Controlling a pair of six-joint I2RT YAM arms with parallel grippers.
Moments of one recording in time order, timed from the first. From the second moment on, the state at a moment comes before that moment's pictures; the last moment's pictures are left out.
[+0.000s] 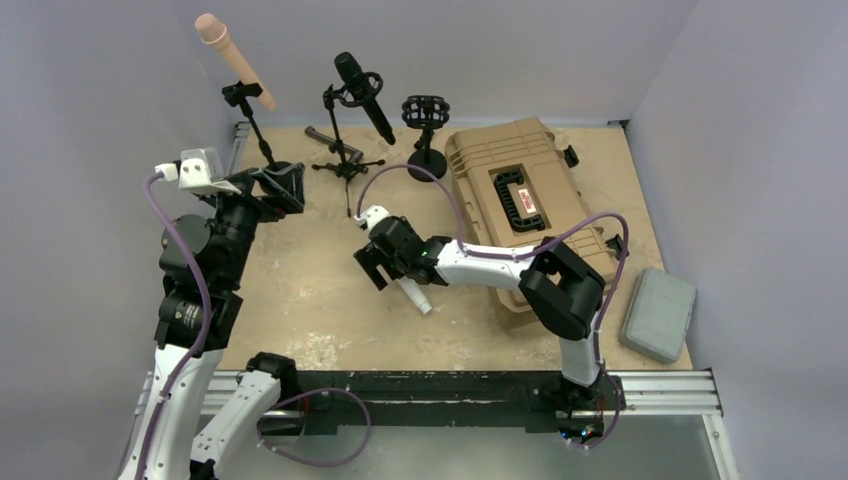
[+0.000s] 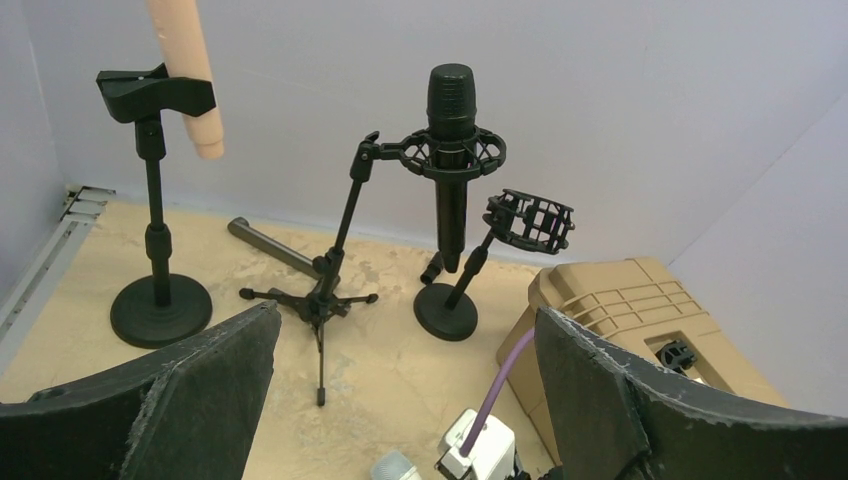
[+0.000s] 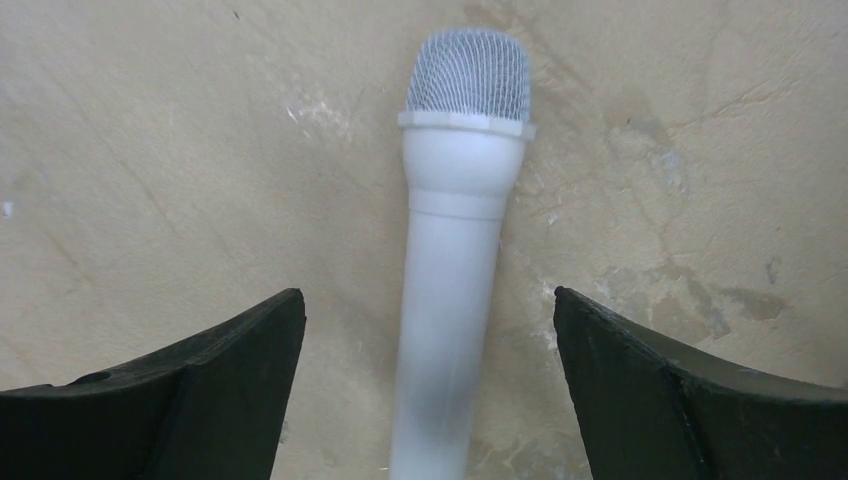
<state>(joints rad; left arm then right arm) -0.22 0.68 1.05 -0.26 -0.11 -0.34 1.01 1.94 1.31 -0.18 0.26 0.17</state>
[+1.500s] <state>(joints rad) -0.22 0.73 1.05 -0.25 -0.04 -0.37 0.23 2.23 2.28 -0.19 -0.51 0.43</state>
